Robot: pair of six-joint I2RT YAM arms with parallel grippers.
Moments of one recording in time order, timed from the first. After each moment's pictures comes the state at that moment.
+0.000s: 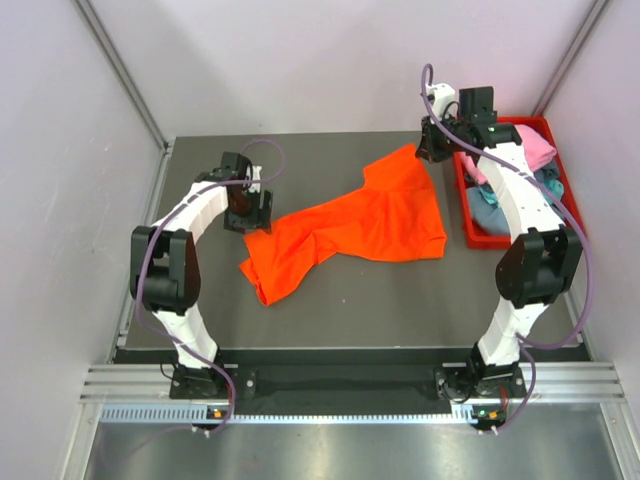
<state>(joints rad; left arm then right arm) -0.16 1.79 1.38 -0.73 0.11 -0.09 0.14 1.82 1.83 -0.70 -0.39 -0.19</state>
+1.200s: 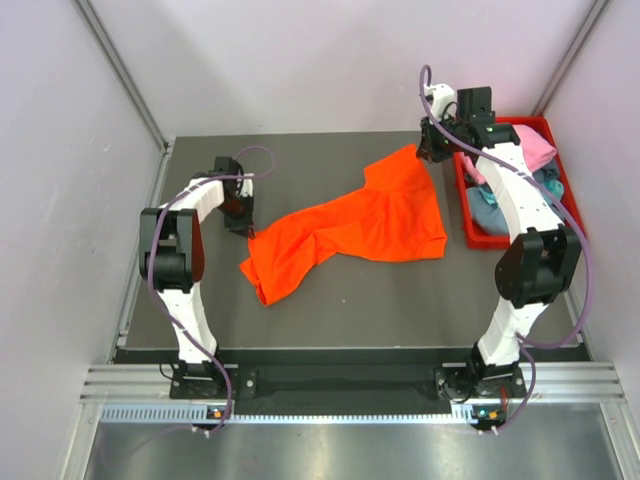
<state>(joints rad) -0.05 2.01 1.46 -0.73 0.19 -0.05 0.15 1.83 1.83 -0.70 -0.36 -0.19</state>
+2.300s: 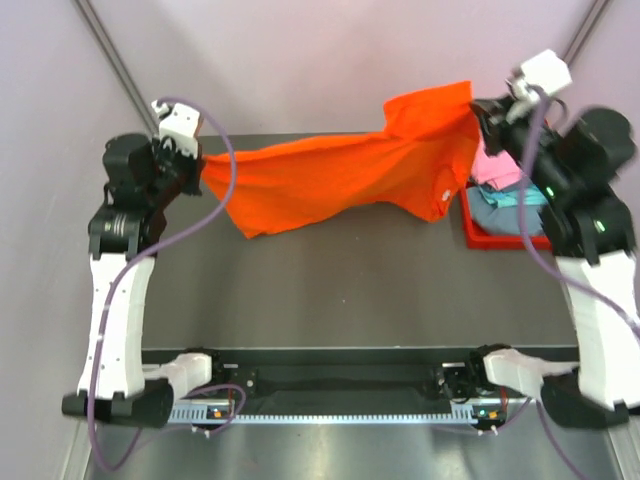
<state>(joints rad) -0.05 1.16 1.58 -0.71 0.18 0.24 0.24 1.20 1.75 -0.49 -0.21 -0.26</state>
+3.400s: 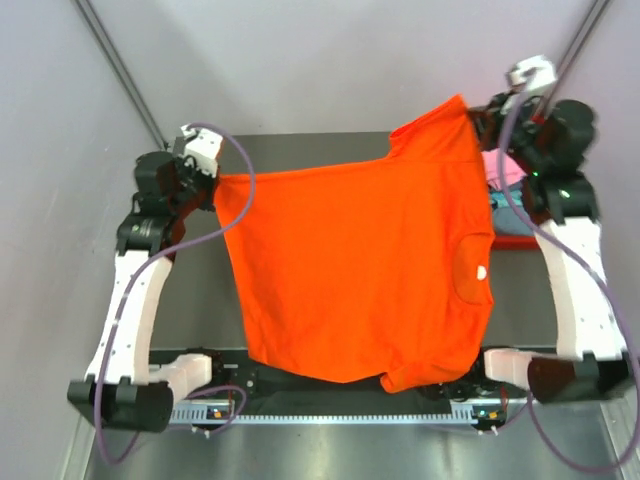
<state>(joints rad) -0.05 1.07 1.30 -0.54 0.21 0.32 0.05 1.17 1.55 -0.30 -0.34 -0.07</state>
